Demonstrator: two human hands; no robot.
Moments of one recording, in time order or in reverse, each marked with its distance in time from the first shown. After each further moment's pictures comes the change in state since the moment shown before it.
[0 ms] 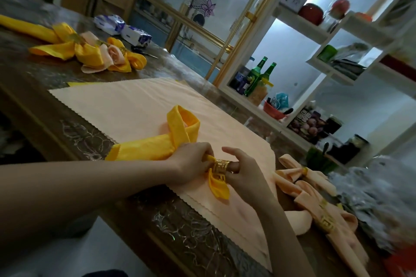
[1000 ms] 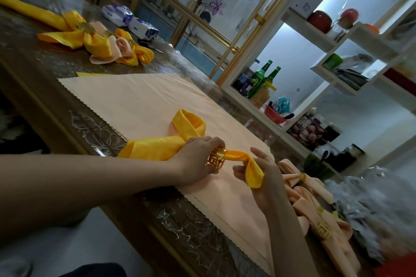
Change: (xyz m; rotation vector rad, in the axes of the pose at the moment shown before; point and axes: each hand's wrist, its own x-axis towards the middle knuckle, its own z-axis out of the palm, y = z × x) left_hand -0.009 0.000 -0.003 0.043 0.119 0.162; right_hand 0.003 -0.003 -0.017 0.894 0.230 0.375
